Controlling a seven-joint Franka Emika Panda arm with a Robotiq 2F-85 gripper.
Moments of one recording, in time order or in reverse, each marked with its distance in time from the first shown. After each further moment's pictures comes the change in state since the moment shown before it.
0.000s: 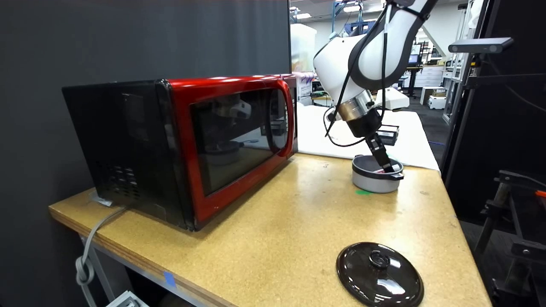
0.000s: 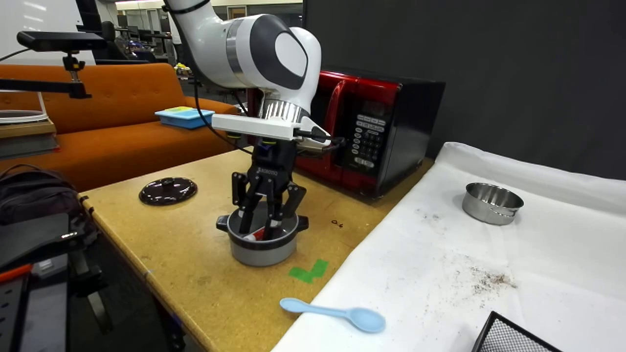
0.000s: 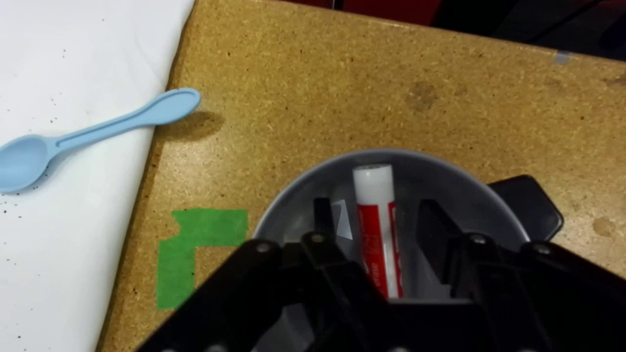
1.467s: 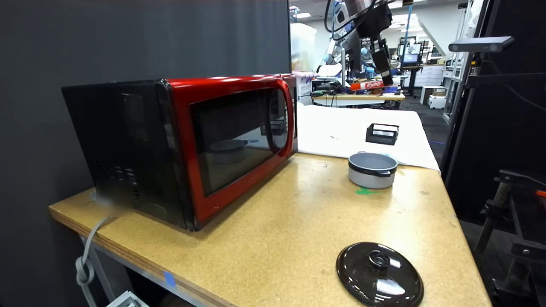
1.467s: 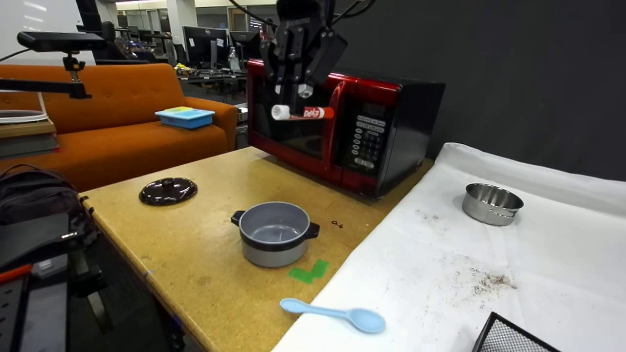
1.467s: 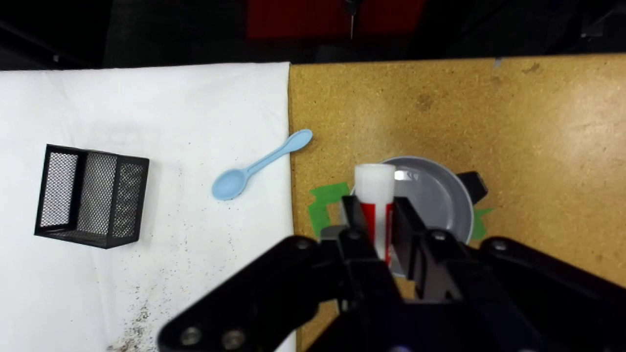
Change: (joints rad) arm -0.045 -0.430 -0.043 0.038 0.064 -0.281 0.034
